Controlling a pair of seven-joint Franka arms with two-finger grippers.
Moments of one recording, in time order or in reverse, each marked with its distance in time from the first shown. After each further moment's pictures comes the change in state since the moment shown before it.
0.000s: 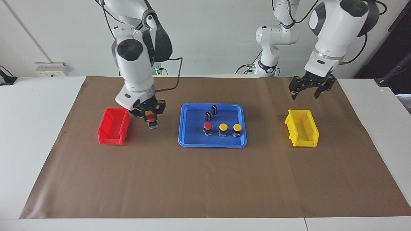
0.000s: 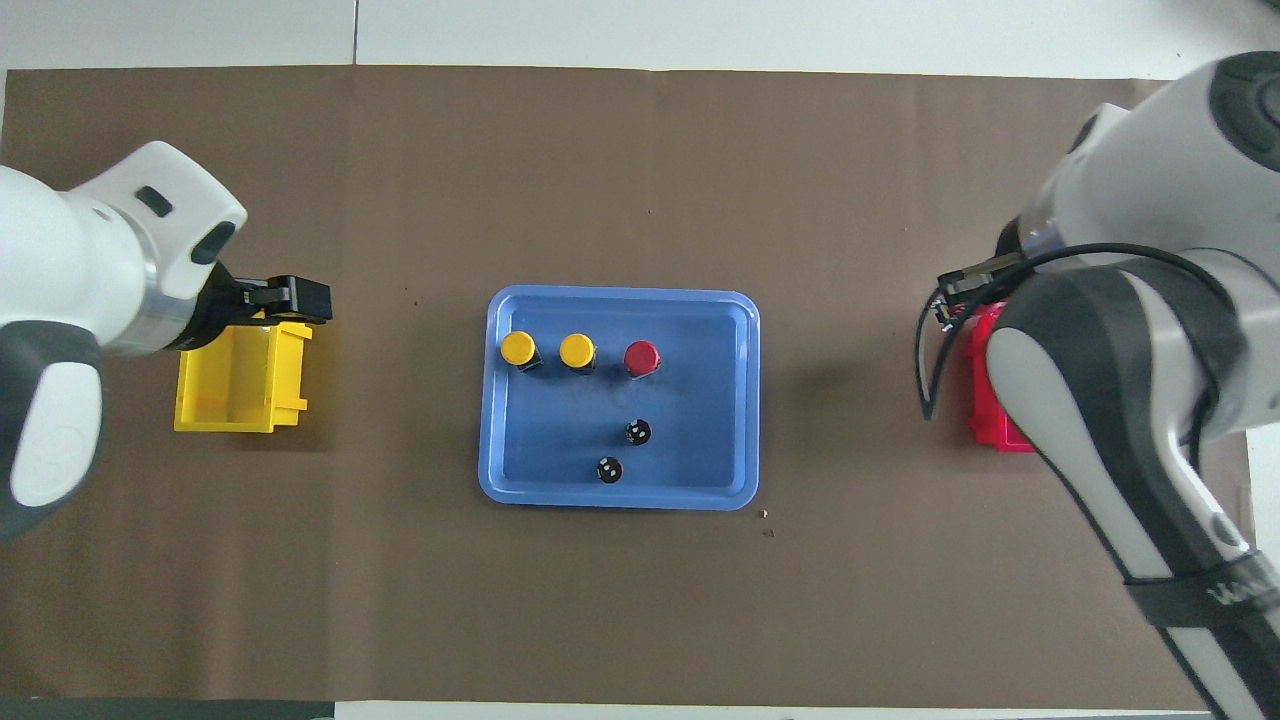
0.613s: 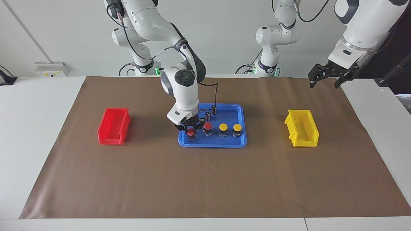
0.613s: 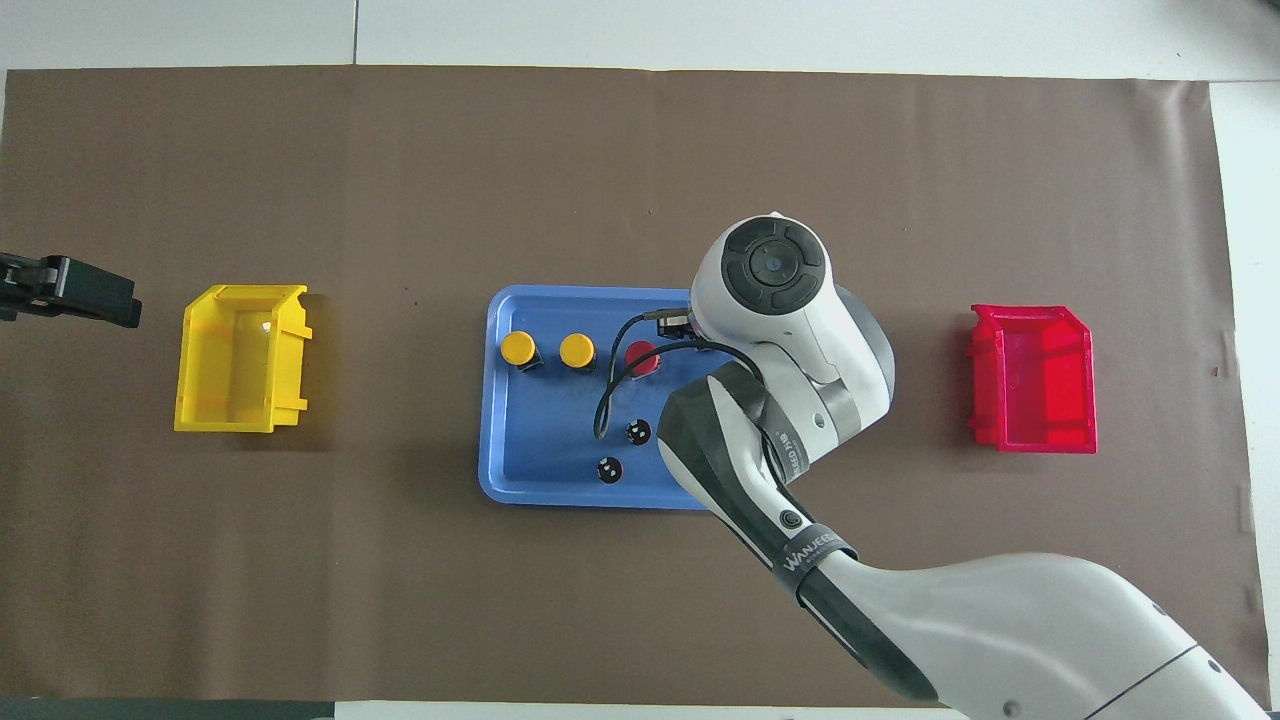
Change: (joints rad) left arm 0.240 0.072 0.032 0.361 0.009 -0.424 0.426; right arm 0.442 0.345 0.016 0.050 -0.040 0.367 0.709
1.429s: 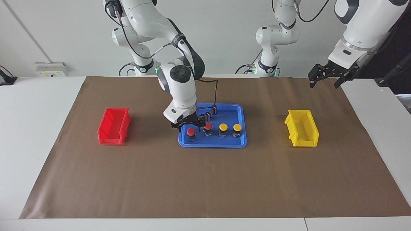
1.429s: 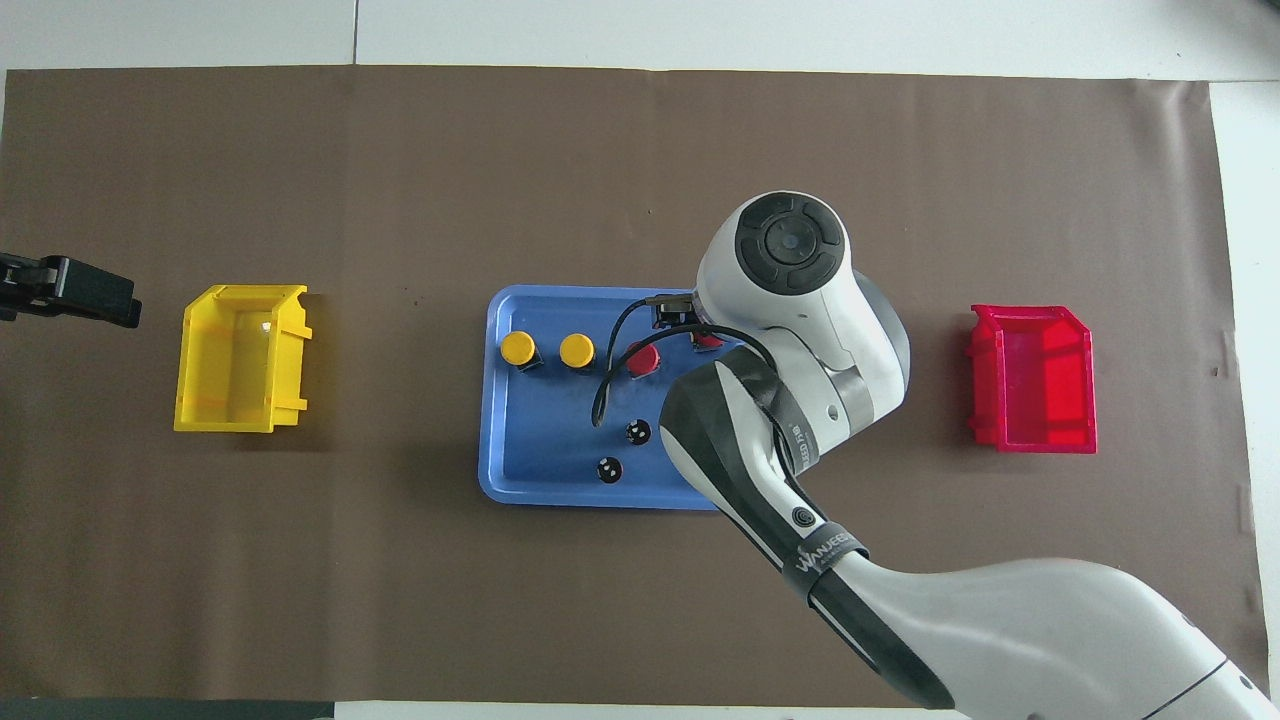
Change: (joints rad) left arm 0.000 0.000 0.000 0.000 0.000 0.000 0.000; right arm -0.005 -0.010 0.008 0.015 0.021 -0.014 0.000
